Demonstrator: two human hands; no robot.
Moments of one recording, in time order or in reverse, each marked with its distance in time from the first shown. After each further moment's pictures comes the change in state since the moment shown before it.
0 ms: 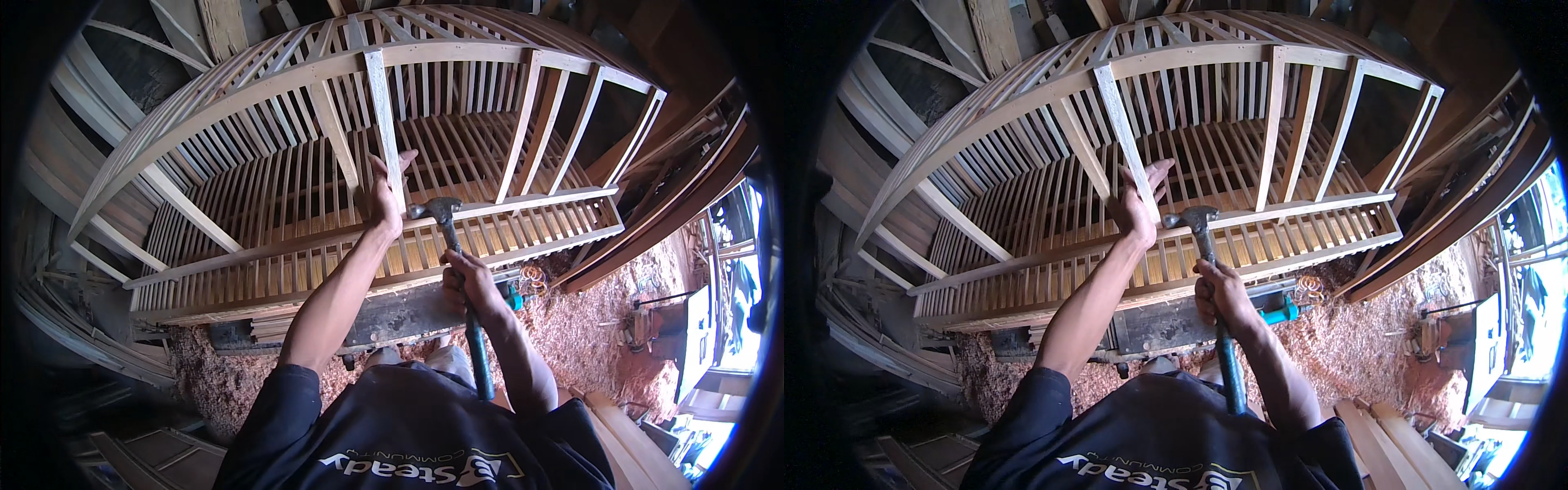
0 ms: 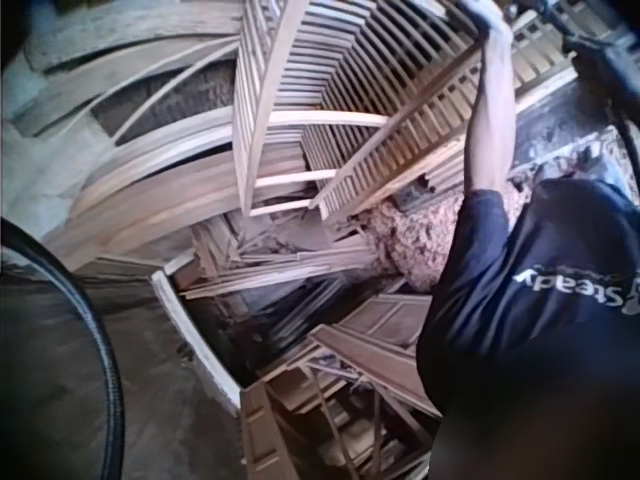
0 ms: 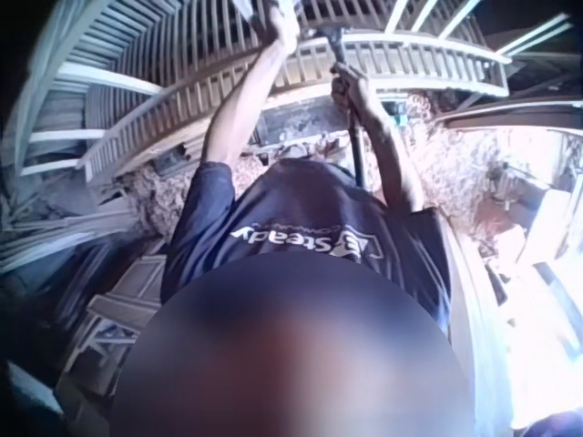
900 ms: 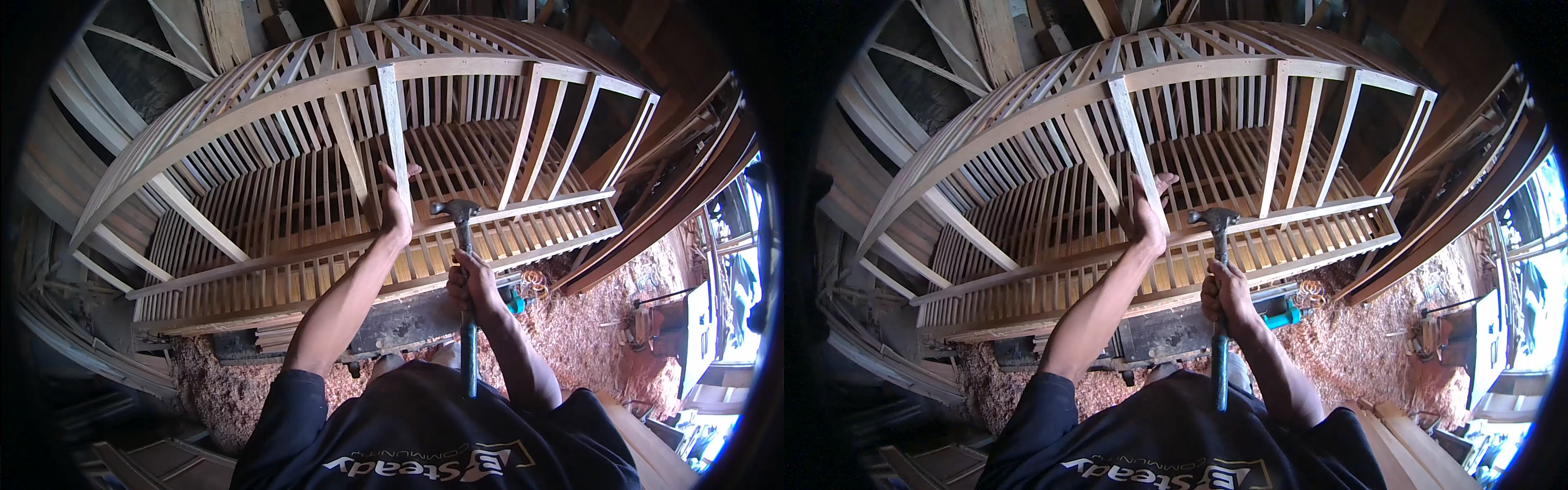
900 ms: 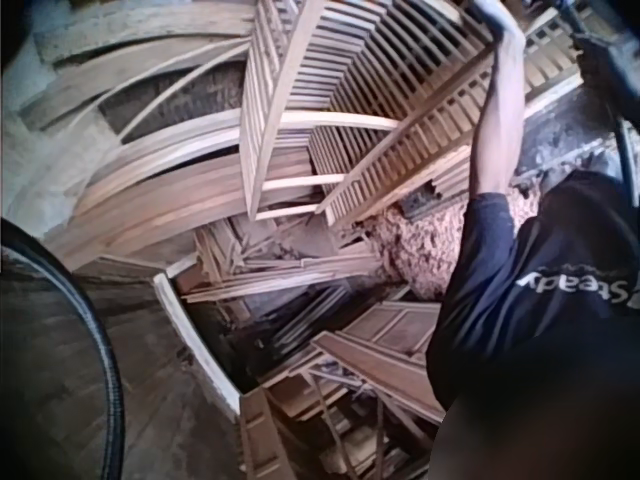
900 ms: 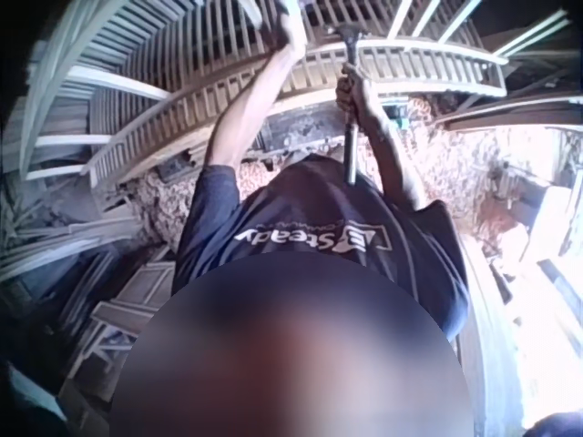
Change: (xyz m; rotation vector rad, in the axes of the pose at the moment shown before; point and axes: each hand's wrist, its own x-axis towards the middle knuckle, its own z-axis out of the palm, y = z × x) left_hand 0.002 -0.001 0.006 -0.033 0.140 -0.017; right_hand 0.007 0.000 0.011 0.071 0.098 -0.008
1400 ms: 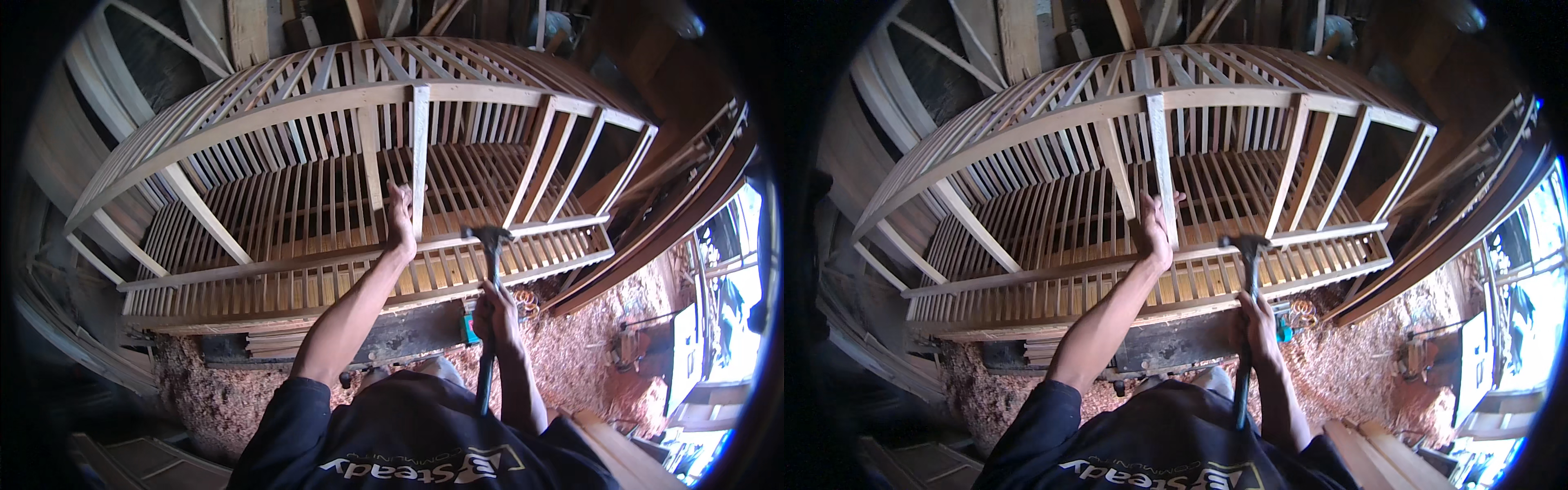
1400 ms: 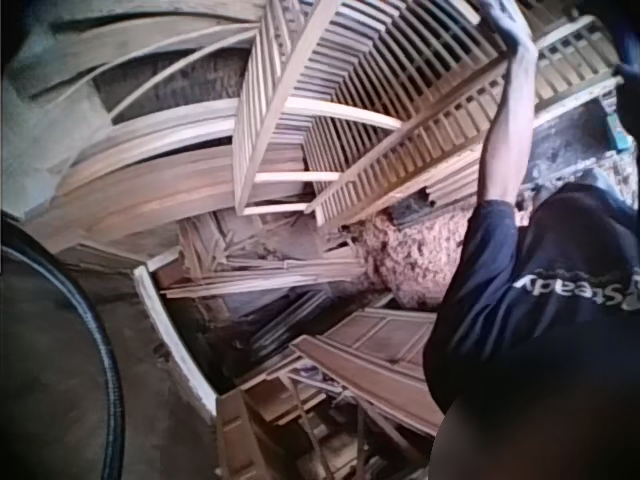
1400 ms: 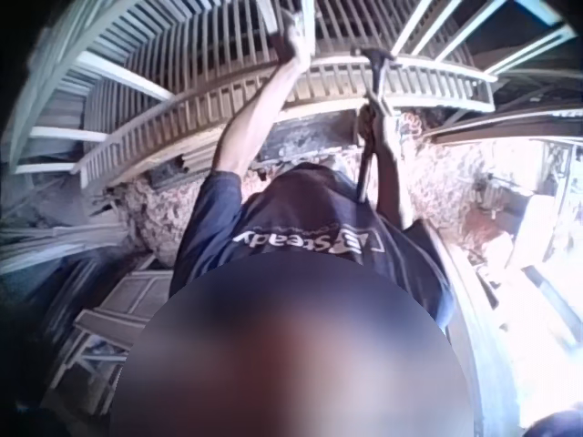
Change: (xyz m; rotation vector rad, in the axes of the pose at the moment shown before) left_hand -0.002 -0.003 -0.009 -0.174 0.035 0.012; right_hand -0.030 0.014 -0.025 -0.089 0.199 -0.206
